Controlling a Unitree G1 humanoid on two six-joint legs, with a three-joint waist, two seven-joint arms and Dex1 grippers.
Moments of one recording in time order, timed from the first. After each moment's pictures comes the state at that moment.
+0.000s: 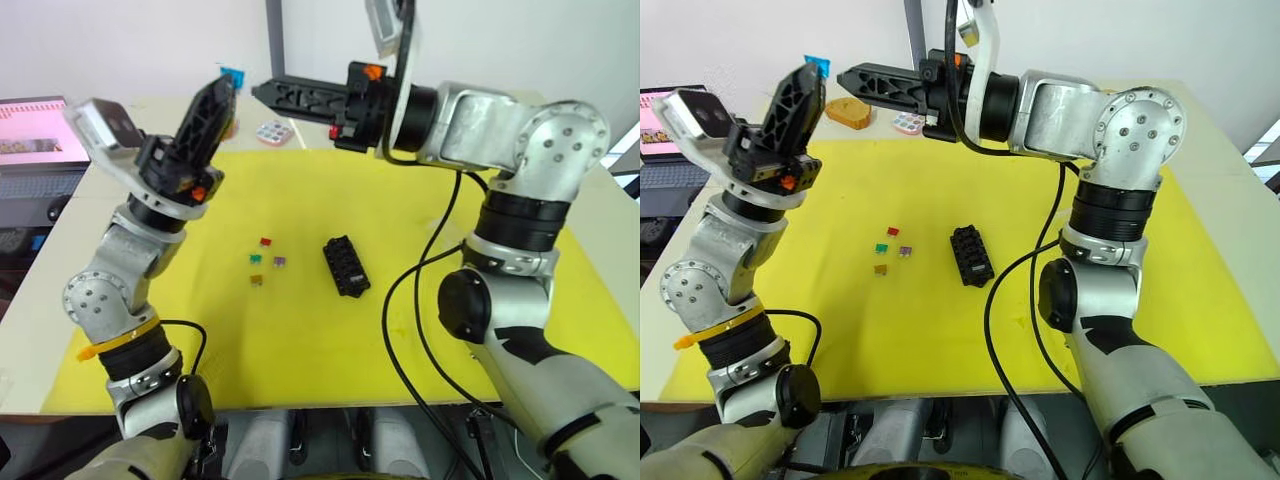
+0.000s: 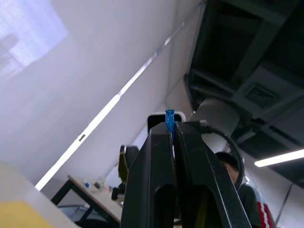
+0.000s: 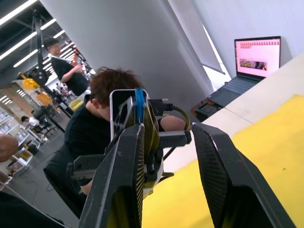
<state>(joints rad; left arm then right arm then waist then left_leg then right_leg) -0.59 0.20 0.52 -0.26 -1.57 0.91 -0.35 -1.26 -0.17 -0.35 0.08 1.19 1.46 0.19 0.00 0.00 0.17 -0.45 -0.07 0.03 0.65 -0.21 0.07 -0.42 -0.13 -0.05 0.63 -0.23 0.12</state>
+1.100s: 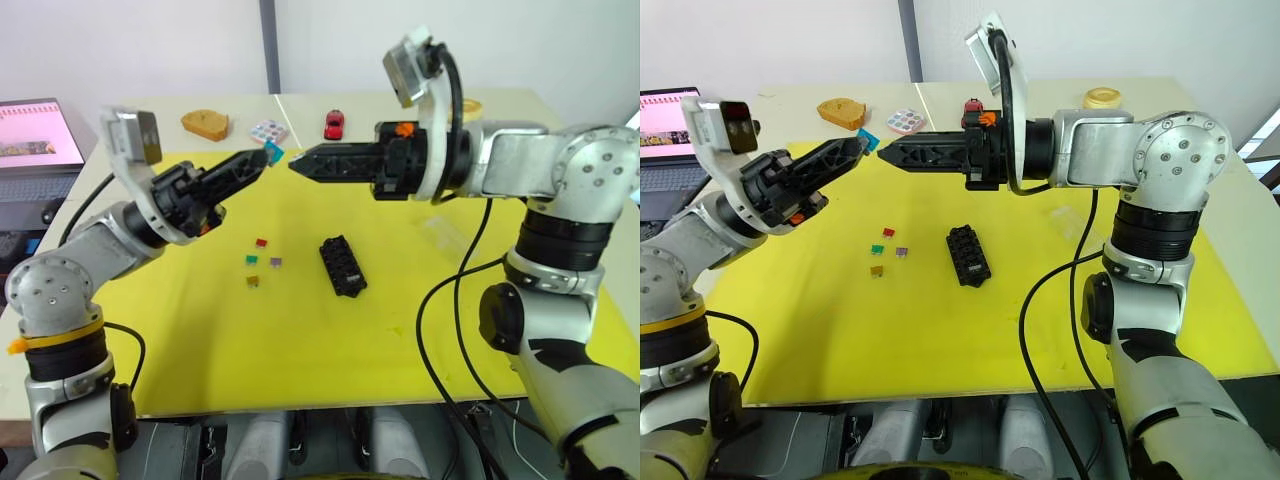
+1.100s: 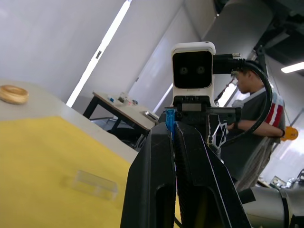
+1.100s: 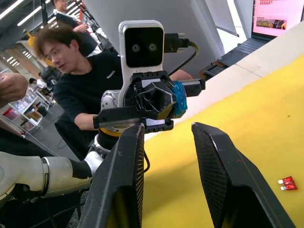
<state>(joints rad) -0.55 0.56 0.35 -0.24 -1.51 0.99 -0.54 -1.14 -0.37 -0.24 -0.02 1.34 1.54 0.33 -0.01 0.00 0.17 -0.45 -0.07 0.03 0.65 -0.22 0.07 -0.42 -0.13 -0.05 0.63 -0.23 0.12</state>
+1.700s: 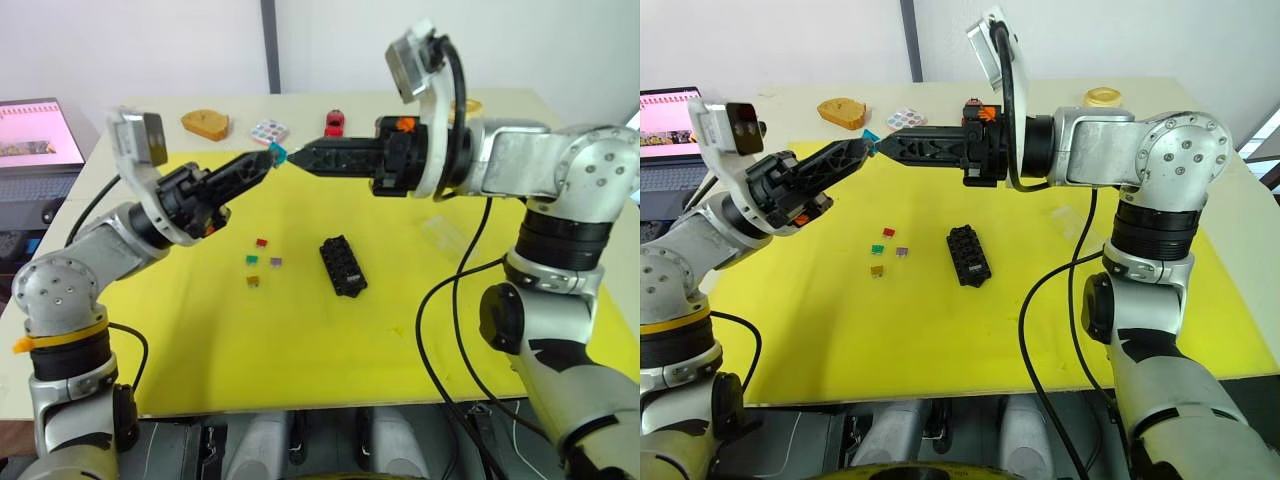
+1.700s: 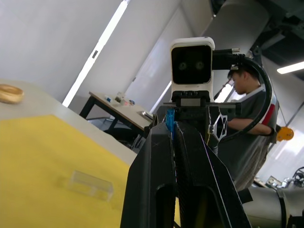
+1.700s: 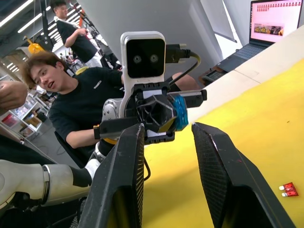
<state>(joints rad) -0.55 0.56 0.33 -0.24 -1.52 0.97 -0.54 -1.14 -0.38 -0.24 0.00 1.41 1.51 0.26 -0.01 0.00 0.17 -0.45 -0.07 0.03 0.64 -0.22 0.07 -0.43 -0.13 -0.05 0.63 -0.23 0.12</state>
